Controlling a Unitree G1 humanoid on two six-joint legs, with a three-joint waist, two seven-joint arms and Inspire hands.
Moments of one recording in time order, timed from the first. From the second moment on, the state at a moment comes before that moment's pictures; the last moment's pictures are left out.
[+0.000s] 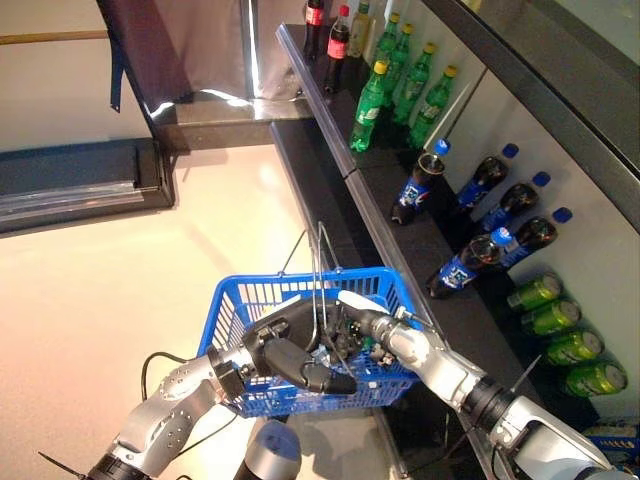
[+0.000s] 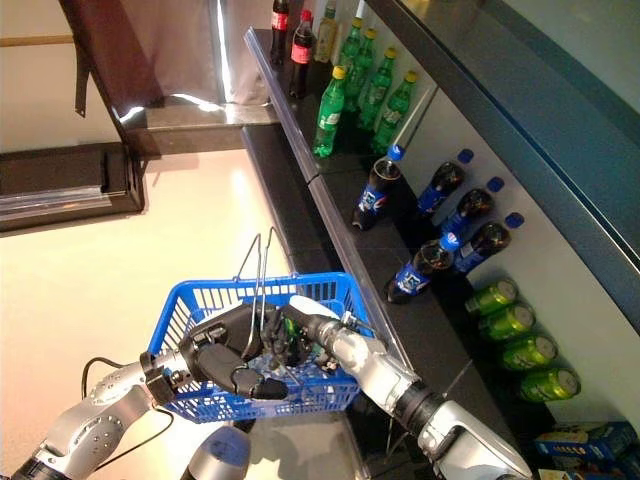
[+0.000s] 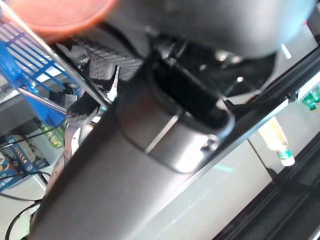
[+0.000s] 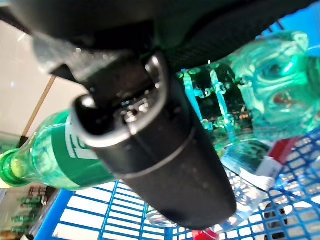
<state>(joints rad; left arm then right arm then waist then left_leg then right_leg) 0.02 0.65 -0.30 -0.18 -0.89 0.11 -0.64 -0.50 -0.41 0.80 0.34 -0.20 0.15 0.18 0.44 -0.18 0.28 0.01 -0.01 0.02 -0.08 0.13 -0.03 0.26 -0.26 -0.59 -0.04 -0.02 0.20</state>
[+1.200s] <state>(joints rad) -0.04 0.69 -0.35 -0.19 -0.88 0.18 -0.69 -0.56 -0.35 0.88 0.35 -0.19 0.17 0.37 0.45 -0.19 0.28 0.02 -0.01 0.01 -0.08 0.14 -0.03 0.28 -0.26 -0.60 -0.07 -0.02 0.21</state>
